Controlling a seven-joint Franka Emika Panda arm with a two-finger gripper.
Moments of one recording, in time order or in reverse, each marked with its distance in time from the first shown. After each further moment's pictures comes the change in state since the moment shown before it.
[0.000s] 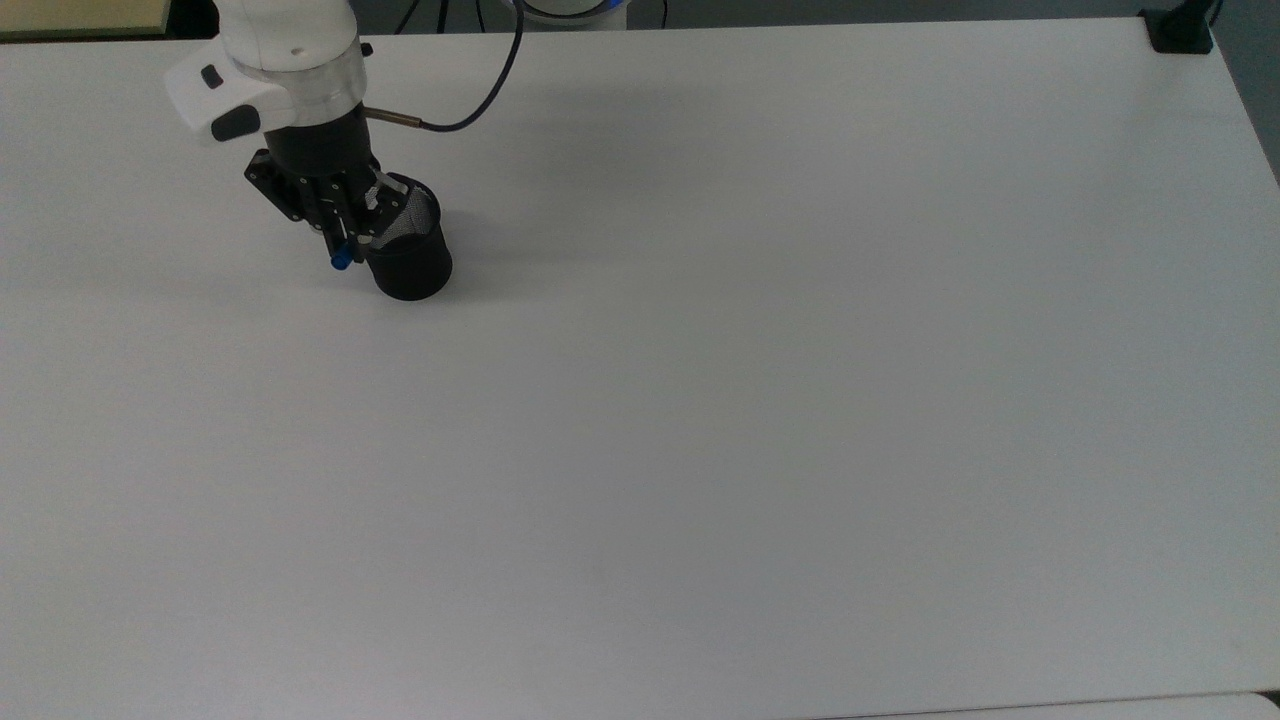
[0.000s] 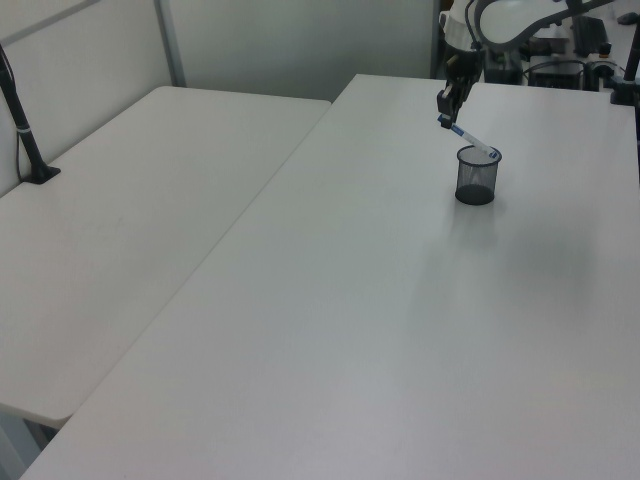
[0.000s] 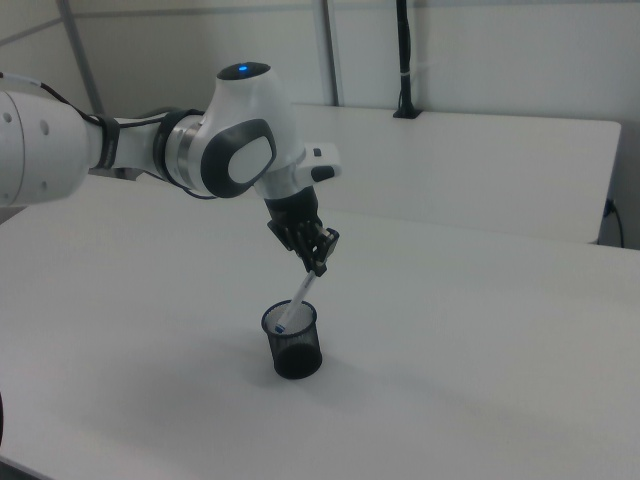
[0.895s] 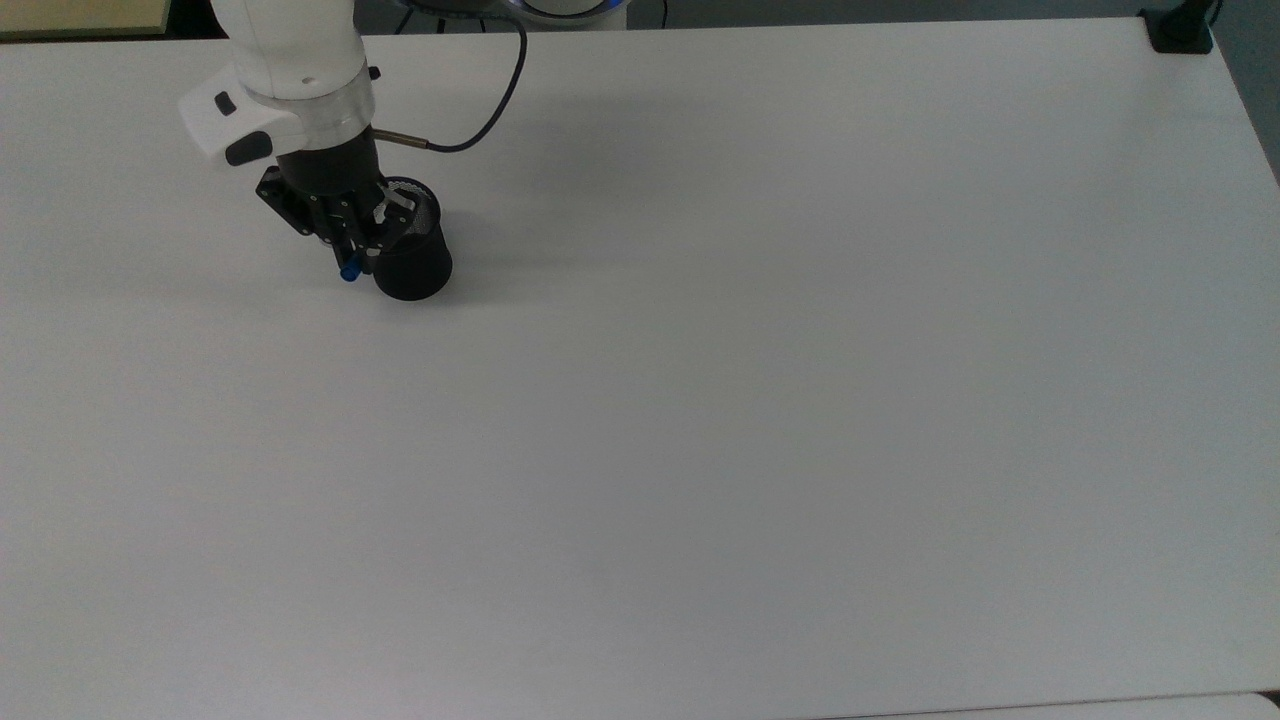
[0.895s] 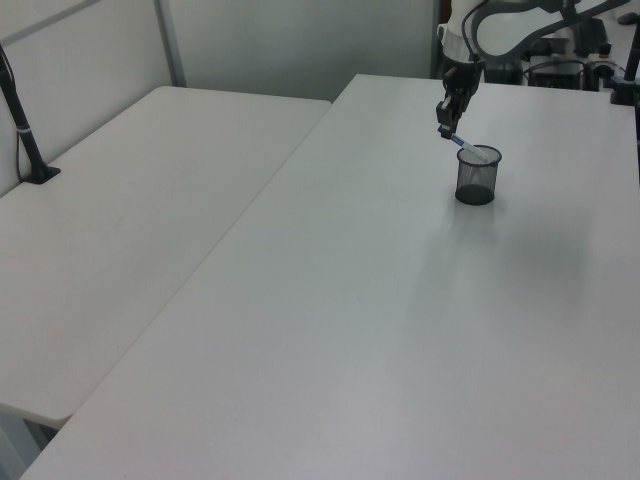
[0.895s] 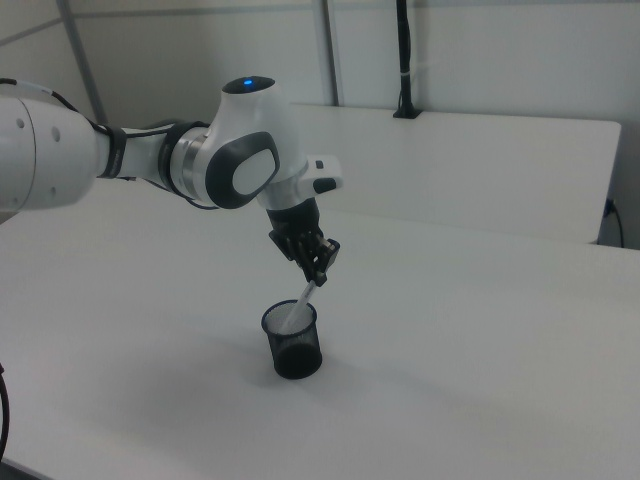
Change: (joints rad) arm 0.001 0.021 0.000 -0.017 0.000 0.020 0.000
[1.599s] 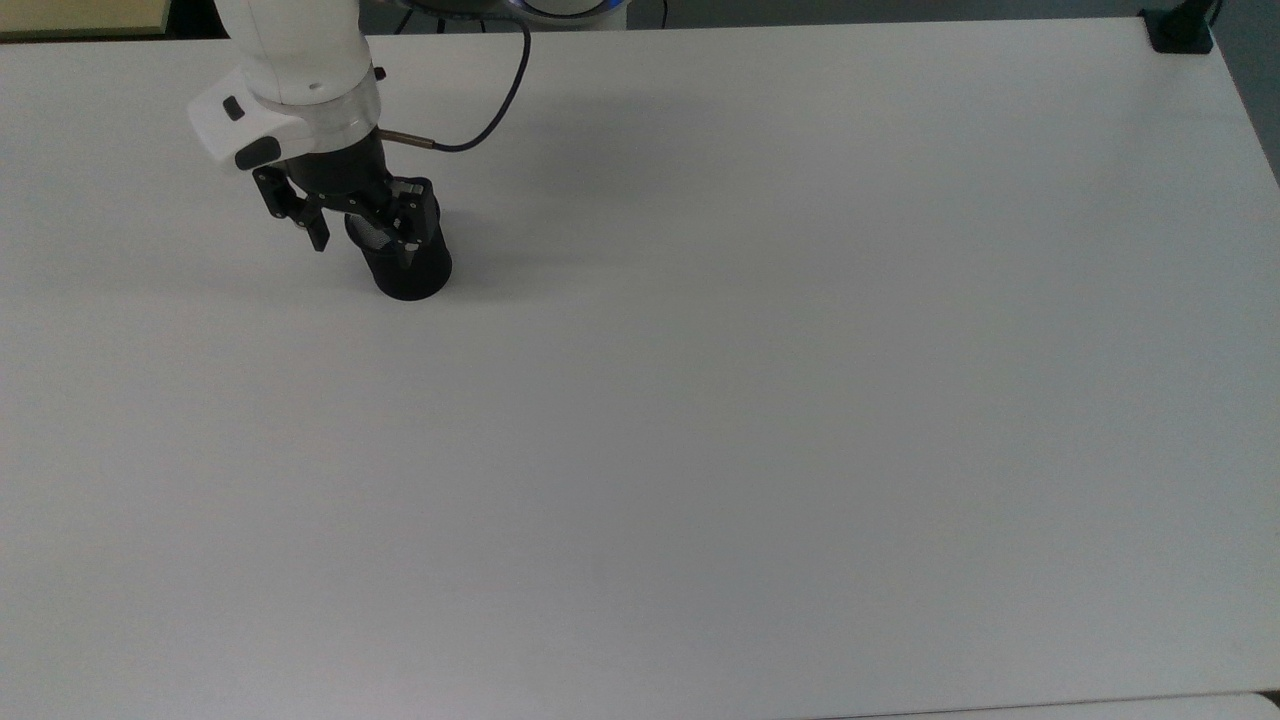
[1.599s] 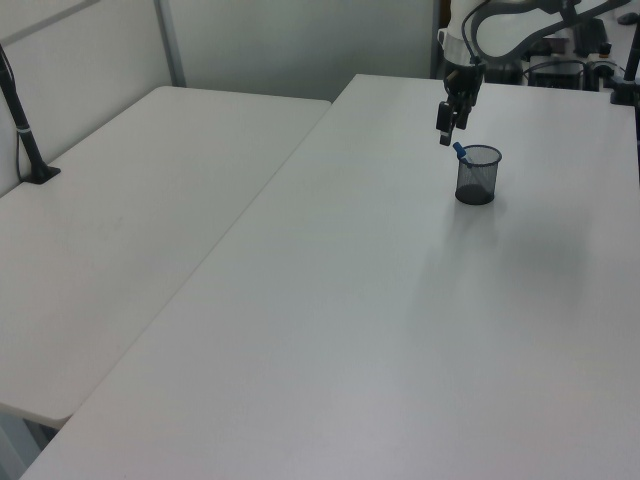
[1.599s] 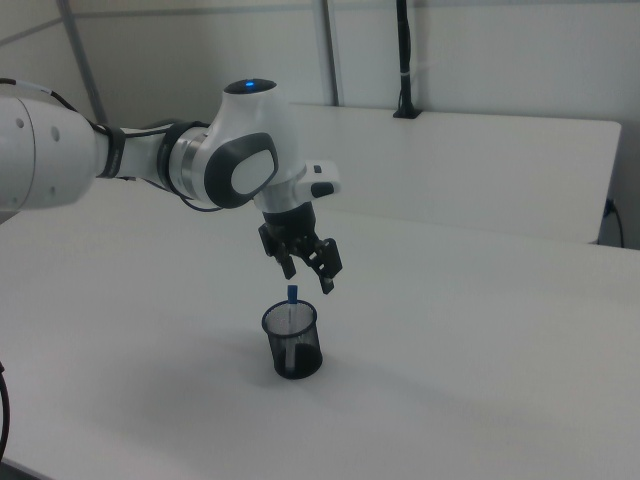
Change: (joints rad) arm 0.004 0.000 0.000 -0.001 0.000 -0.049 0.000
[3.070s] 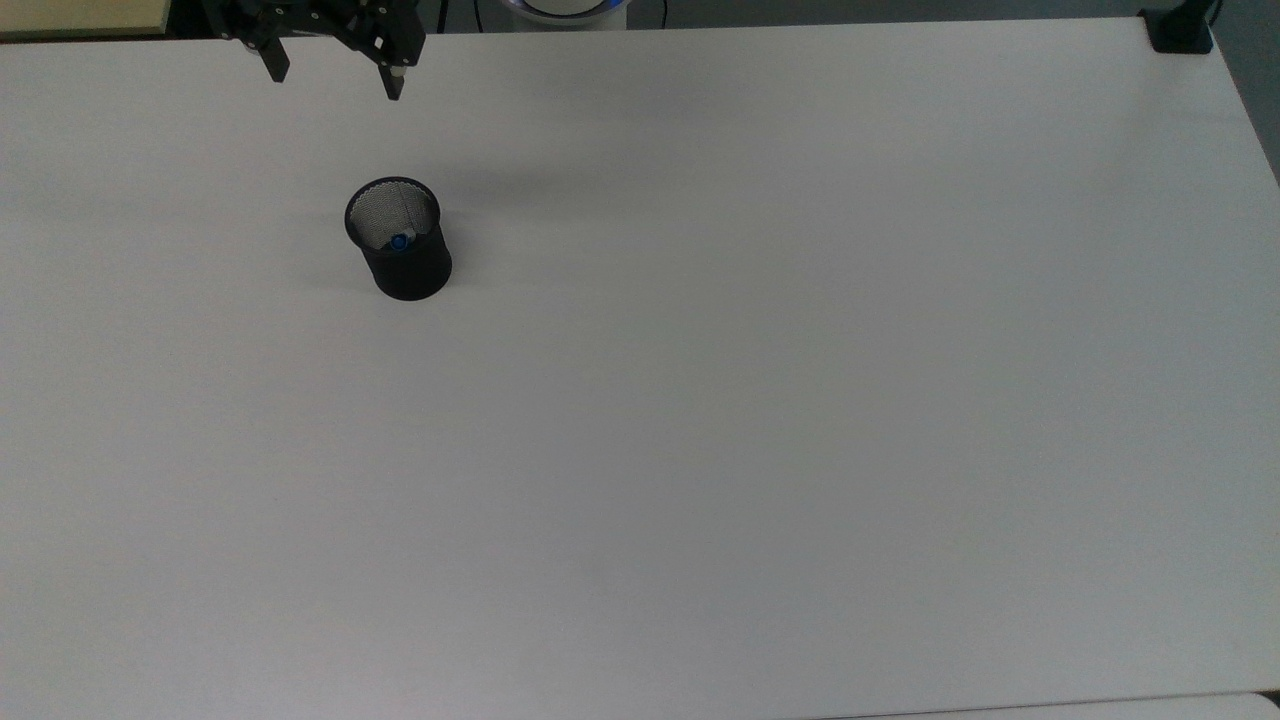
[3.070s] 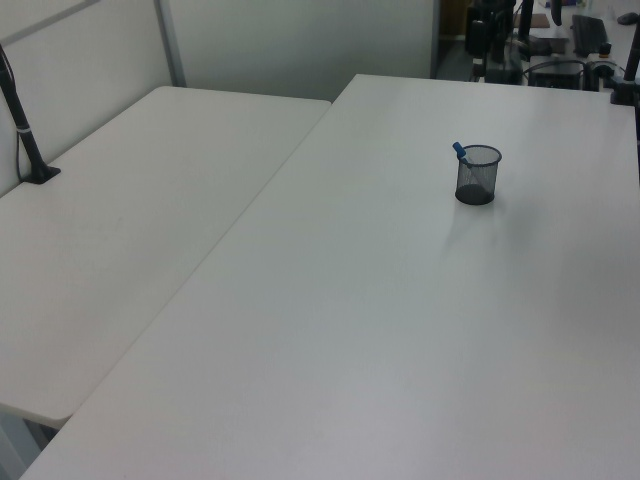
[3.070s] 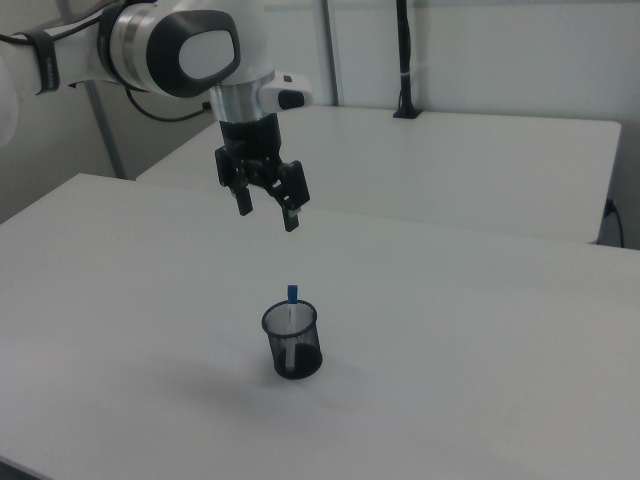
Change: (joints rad) arm -0.011 -0.146 -0.001 0.223 0.033 -0.472 -0.040
